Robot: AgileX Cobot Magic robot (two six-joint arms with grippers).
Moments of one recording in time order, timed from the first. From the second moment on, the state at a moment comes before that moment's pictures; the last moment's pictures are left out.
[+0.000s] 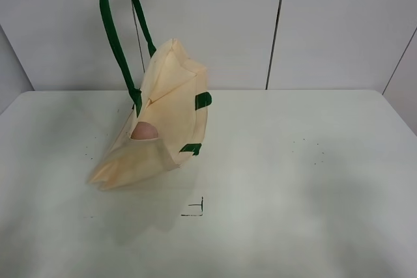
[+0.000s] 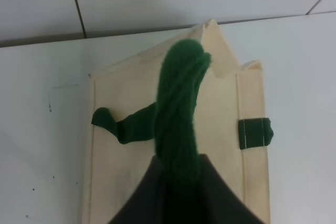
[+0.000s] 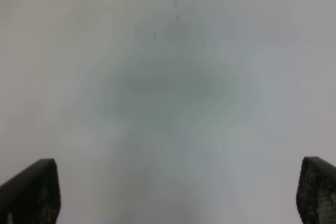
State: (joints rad) left arm -0.30 1.84 -2.20 0.01 1.18 -0.19; right arm 0.07 0.10 -0.49 0.00 1.03 0.02
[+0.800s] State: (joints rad) left arm -0.30 1.91 -2.14 0.01 1.18 -0.19; right arm 0.03 0.00 -0.49 0.01 1.03 0.02
